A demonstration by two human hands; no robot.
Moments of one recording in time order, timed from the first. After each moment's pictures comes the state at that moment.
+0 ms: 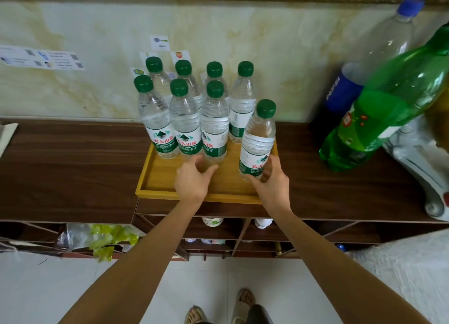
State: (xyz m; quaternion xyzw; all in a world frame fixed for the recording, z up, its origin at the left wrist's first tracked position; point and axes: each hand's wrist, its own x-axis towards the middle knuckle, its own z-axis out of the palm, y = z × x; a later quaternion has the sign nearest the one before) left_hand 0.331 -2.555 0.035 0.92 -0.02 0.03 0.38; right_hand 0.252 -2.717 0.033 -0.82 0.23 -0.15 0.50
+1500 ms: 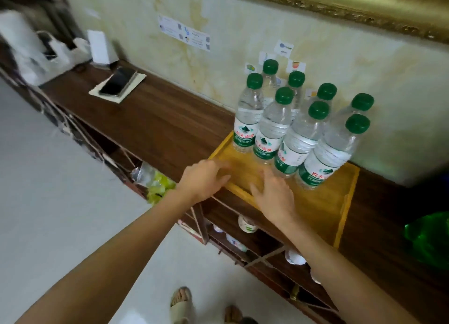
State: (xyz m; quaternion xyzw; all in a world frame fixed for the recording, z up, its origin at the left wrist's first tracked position) left_hand 0.304 -2.451 0.083 0.98 -0.04 -0.10 0.18; right_hand 0.298 -2.636 0.070 -0.97 -0.07 0.04 0.25
